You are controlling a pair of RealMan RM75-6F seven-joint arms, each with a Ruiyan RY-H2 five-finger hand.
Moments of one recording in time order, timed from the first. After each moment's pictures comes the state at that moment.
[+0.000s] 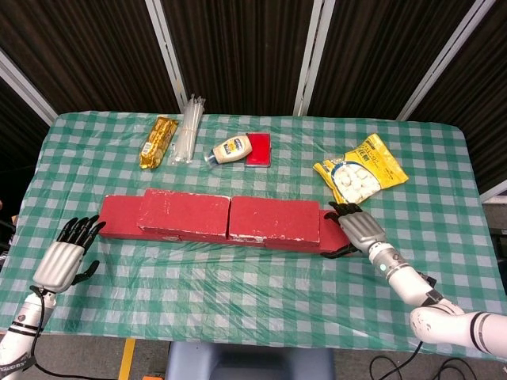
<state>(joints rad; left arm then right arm) -0.32 -1.30 0.00 -1.25 1.57 1.32 -0.09 0.79 -1.19 0.01 -1.64 -0.93 0.75 -0.23</state>
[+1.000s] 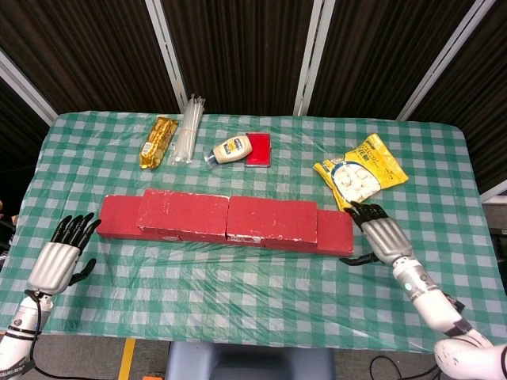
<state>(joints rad) -0.29 -1.31 -0.01 -1.27 1.58 1.41 -0.03 0.60 -1.11 -0.04 -1.75 -1.14 1.07 -0.22</state>
